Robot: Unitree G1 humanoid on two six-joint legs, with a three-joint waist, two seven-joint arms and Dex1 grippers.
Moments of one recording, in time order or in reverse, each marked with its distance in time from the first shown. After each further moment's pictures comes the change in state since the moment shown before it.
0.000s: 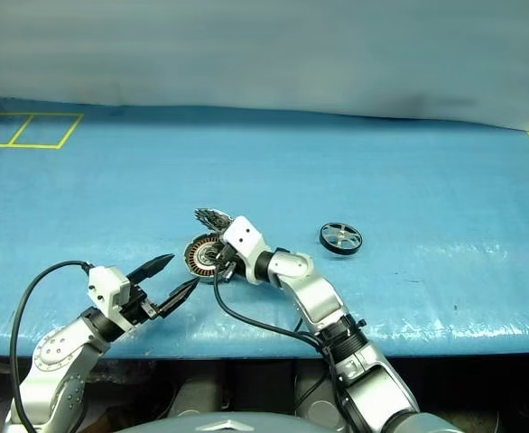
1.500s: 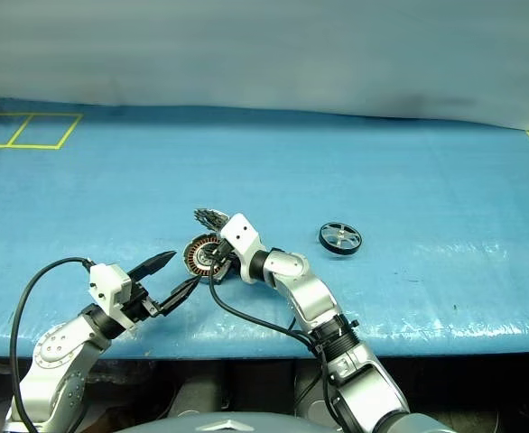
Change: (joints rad) left arm -0.010 0.003 -0.004 -0.015 0.008 0.003 0.001; right arm -0.006 0.053 -0.038 0.031 0.018 -0.004 0.011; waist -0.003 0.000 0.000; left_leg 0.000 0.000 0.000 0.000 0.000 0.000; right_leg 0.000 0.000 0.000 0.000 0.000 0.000
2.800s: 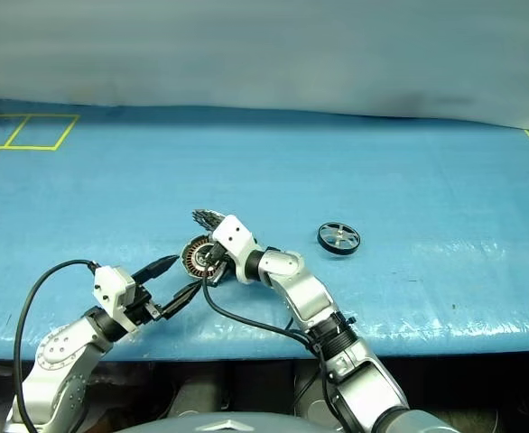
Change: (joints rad) left arm 0.013 0.009 -0.018 -0.001 0.003 0.014 0.002; right arm -0.023 0.000 0.043 -0.003 -0.041 0.036 0.000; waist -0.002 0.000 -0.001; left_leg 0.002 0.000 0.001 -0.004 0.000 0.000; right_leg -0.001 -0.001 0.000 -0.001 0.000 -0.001
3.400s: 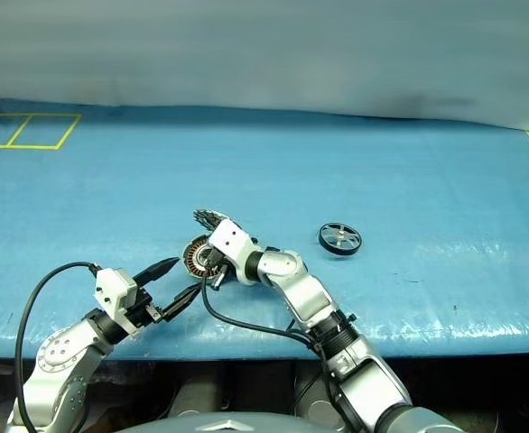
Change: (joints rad) left arm 0.004 -0.009 0.000 0.000 0.017 0.000 -0.001; right arm 0.011 -0.031 0.028 -0.045 -0.034 0.015 0.005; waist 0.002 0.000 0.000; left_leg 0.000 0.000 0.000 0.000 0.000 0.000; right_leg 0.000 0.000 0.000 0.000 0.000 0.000
